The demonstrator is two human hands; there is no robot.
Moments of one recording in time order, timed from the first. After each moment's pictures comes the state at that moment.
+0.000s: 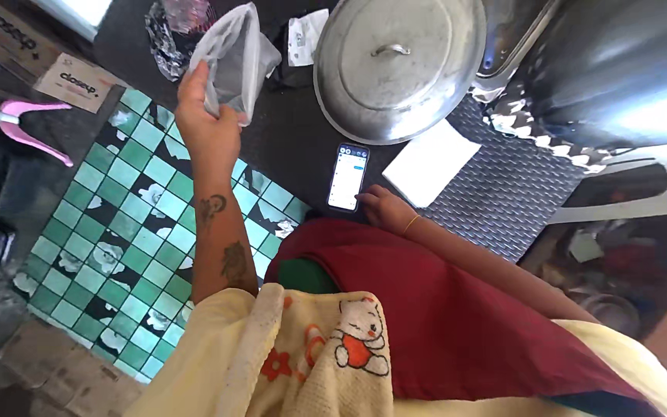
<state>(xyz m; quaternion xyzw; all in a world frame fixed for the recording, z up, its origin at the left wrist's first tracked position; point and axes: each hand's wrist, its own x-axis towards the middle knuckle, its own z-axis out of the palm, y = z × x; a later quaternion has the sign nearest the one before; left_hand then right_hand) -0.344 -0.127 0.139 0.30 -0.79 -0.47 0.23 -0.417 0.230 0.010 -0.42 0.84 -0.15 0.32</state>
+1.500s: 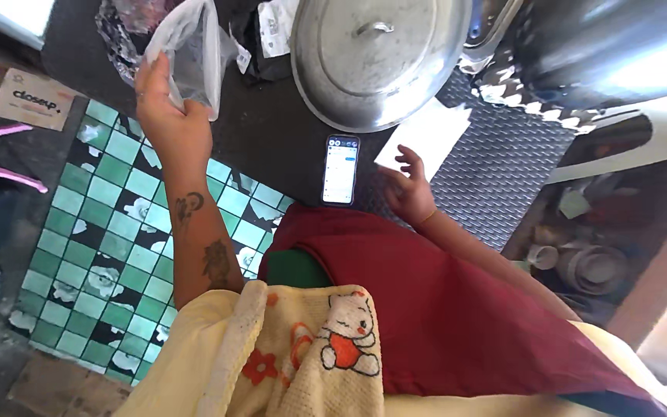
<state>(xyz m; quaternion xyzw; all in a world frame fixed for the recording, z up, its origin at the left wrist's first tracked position) -0.365 -0.163 0.124 0.27 -0.85 -0.41 0.20 -0.410 0.254 0.025 -0.33 0.88 -0.33 0.02</state>
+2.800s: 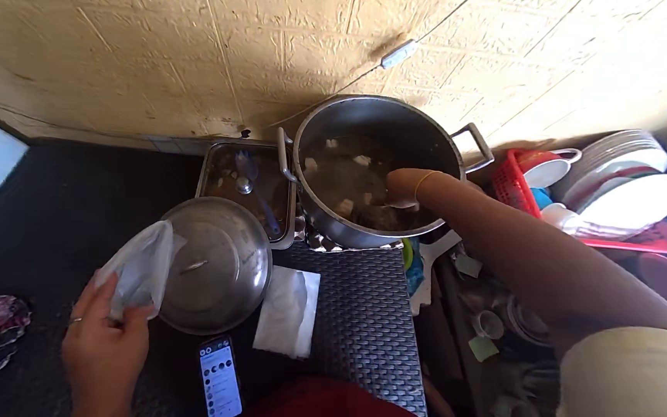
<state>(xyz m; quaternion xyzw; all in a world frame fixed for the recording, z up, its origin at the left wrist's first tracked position) -0.525 0.024 0.167 0.12 -0.92 -0.34 0.18 -0.737 0.459 0.271 0.04 0.93 0.07 0.37</state>
